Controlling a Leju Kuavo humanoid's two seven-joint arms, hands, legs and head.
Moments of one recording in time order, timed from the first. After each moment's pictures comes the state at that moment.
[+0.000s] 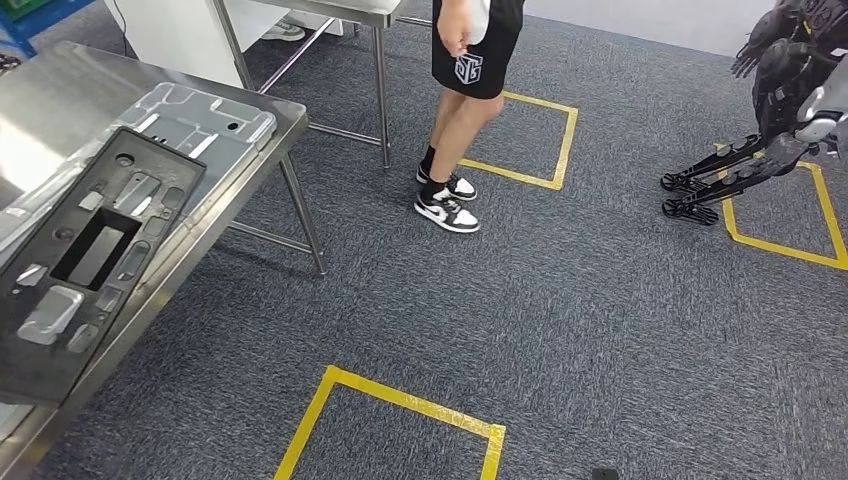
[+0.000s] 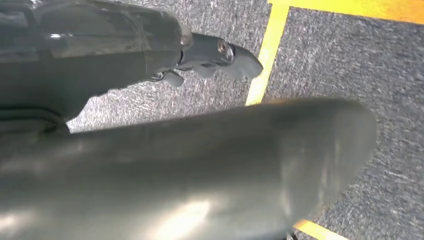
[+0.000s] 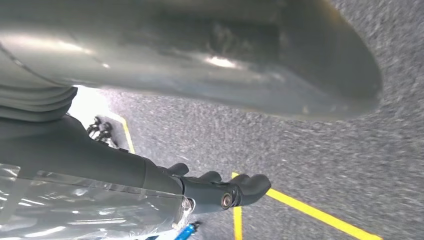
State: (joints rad) left arm -0.13 0.02 -1.02 -0.22 0.90 0.24 -0.14; right arm -0.12 0.07 -0.80 -0.14 0.75 -0.55 0.13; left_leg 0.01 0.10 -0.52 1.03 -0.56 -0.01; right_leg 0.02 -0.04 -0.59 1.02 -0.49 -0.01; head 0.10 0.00
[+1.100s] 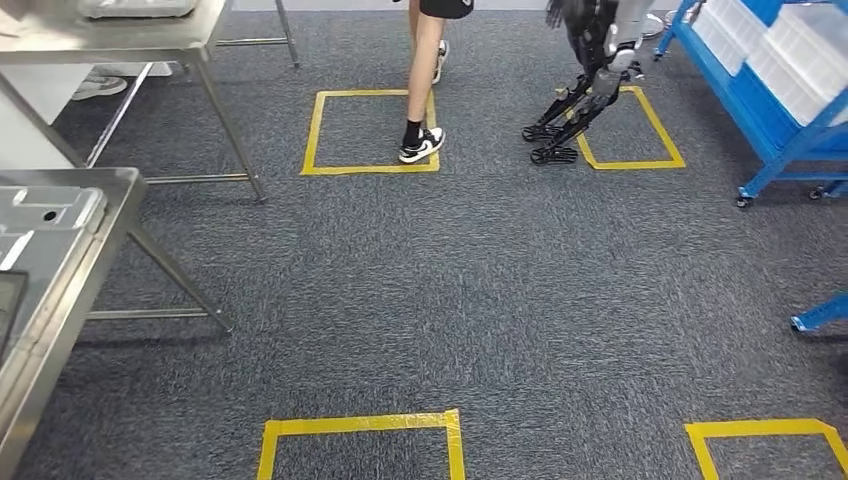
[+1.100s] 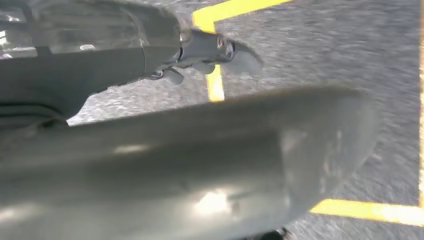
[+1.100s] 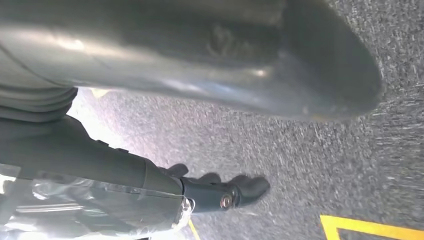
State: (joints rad) left arm -0.13 0.02 -1.02 -0.22 0.94 0.23 -0.16; right arm -0.12 0.08 -0.80 -0.14 0.76 -0.54 0.12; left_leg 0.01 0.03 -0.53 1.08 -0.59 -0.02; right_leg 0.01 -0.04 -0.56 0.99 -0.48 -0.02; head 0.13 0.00
